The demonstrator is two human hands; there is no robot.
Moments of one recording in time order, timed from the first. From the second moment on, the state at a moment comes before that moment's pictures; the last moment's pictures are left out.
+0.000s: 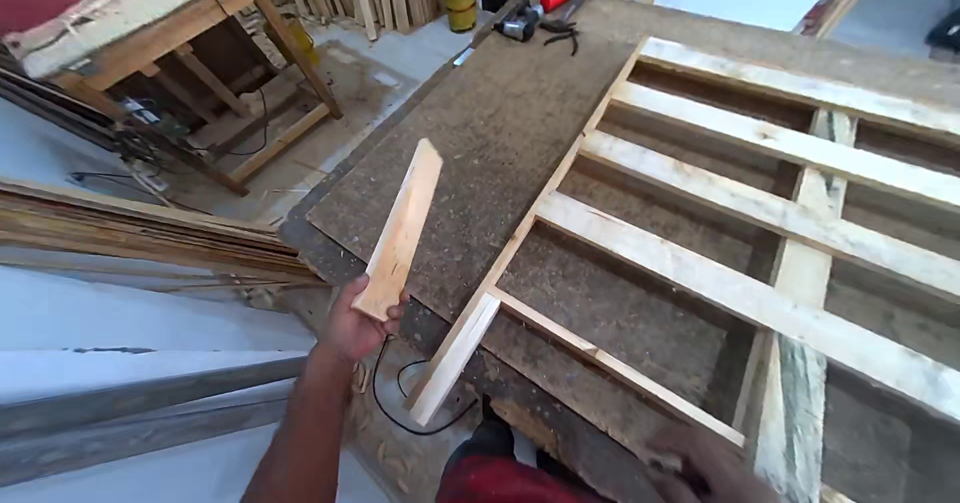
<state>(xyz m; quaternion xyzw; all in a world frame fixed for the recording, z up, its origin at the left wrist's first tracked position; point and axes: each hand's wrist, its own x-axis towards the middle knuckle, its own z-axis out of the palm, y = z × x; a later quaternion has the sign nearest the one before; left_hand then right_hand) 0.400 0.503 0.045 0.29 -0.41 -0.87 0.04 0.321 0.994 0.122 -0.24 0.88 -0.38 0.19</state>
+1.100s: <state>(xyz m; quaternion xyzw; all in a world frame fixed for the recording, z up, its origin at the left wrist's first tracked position) 0.383 0.796 0.020 0.32 -0.79 -0.46 -0.23 0.277 0.951 0.023 0.04 0.85 -0.44 0.30</state>
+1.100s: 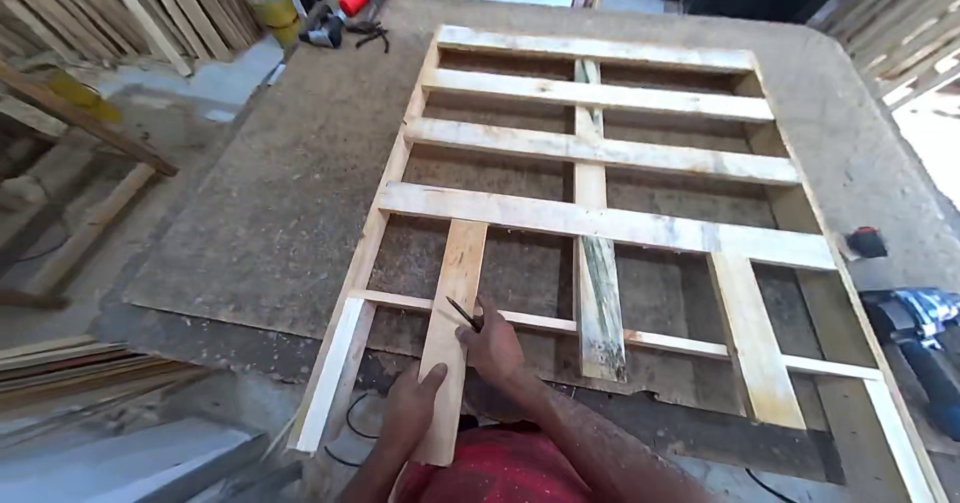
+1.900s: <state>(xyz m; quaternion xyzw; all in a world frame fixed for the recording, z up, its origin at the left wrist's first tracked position) 0.349 0.812 0.002 0.32 -0.77 -0.48 -0.26 0.147 1.055 0.035 -0.11 0.91 -0.23 0.34</state>
